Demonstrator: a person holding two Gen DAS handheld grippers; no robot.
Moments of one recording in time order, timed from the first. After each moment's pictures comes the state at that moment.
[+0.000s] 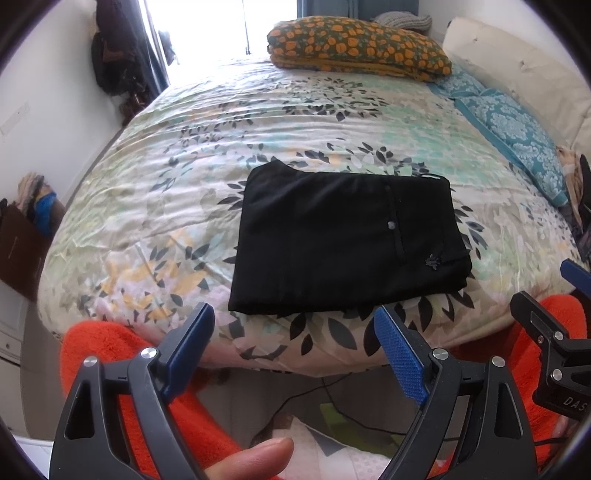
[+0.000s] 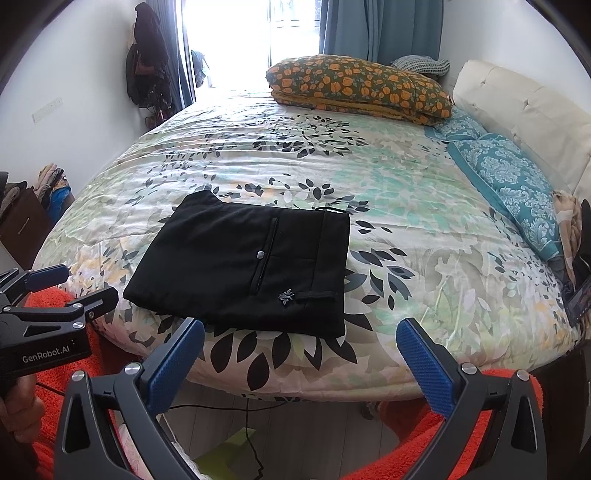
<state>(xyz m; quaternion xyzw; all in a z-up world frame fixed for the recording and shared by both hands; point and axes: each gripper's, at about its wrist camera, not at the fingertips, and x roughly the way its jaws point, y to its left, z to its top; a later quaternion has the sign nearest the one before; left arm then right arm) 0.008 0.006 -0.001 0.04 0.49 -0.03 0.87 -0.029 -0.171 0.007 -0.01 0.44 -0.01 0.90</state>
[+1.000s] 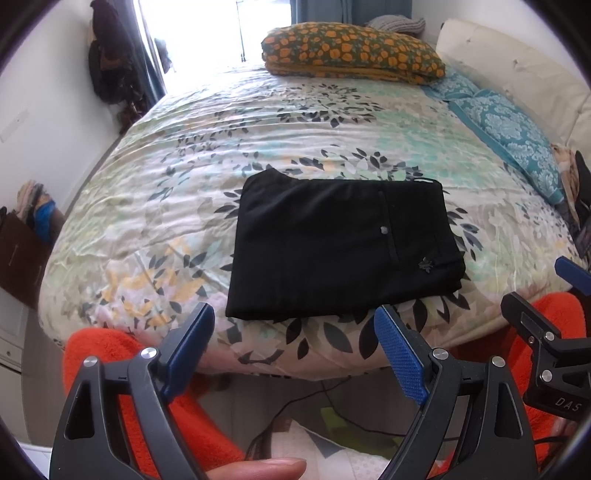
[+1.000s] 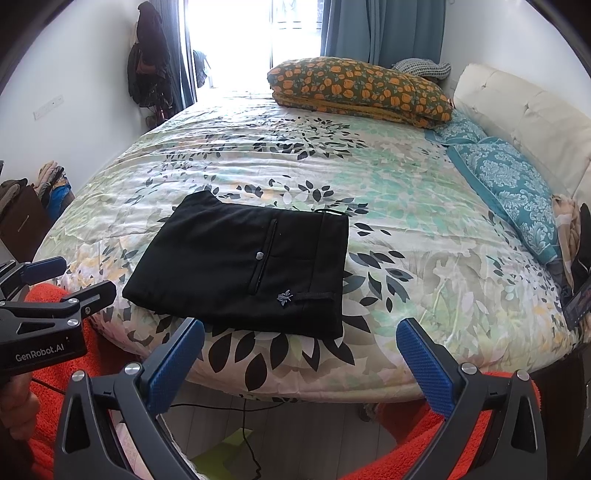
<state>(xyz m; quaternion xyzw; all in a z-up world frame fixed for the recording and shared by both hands) 0.004 0.001 0.004 0.05 0.48 -0.04 0.88 -0.031 -0.169 0.007 -0.02 0.44 -0.01 0.90</state>
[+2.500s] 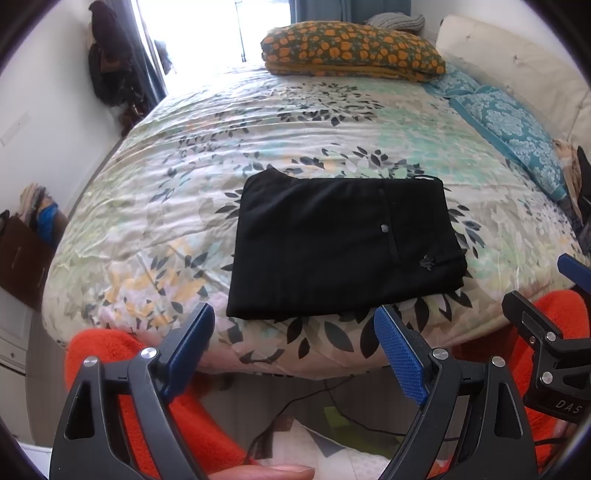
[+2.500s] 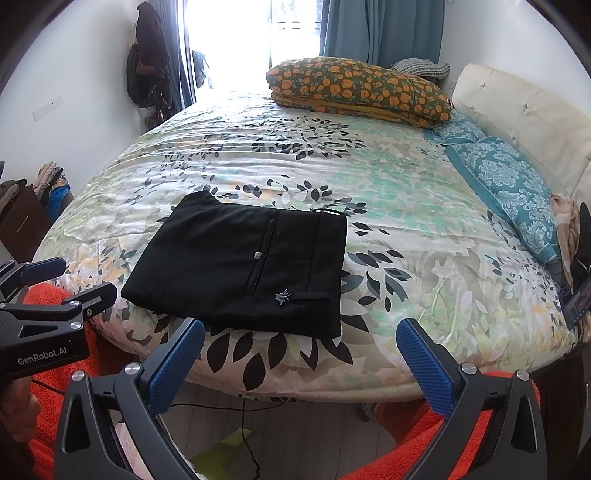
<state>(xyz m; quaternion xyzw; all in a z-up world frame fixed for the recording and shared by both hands) 0.002 -0.007 0.003 0.06 0.48 -0.03 0.88 -0.031 -0.172 0.009 -0.02 0.44 -0.01 0.90</state>
